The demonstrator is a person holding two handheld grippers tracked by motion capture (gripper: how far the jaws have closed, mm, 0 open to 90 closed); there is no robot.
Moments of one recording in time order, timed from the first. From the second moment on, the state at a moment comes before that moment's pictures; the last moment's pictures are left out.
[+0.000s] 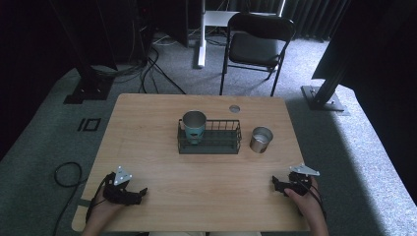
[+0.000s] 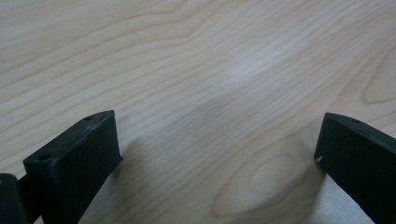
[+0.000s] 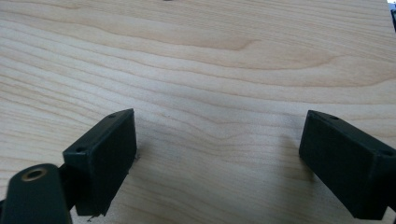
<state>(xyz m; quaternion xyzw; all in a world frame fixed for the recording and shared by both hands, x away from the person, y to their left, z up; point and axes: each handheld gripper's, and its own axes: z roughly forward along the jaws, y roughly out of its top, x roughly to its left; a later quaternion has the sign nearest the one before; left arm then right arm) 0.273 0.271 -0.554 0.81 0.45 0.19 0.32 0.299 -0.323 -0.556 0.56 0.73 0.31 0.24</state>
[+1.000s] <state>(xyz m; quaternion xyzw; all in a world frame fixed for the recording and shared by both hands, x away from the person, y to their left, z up) 0.275 0.271 -0.554 0.81 0.45 0.18 0.32 0.299 -0.327 -0.556 0.55 0.74 0.32 0.23</state>
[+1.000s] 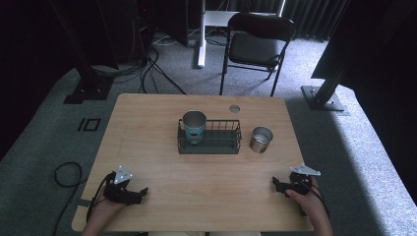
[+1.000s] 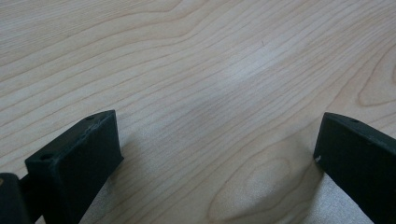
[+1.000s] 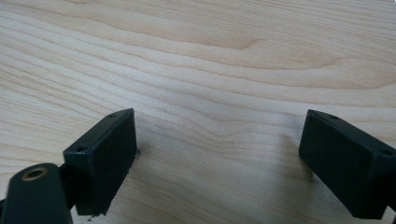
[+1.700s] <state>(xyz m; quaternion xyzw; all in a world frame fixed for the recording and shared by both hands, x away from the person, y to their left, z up) 0.276 0.271 -0.554 0.81 0.45 0.19 0.32 0.300 -0.327 -0.556 0.54 0.74 0.32 0.23</state>
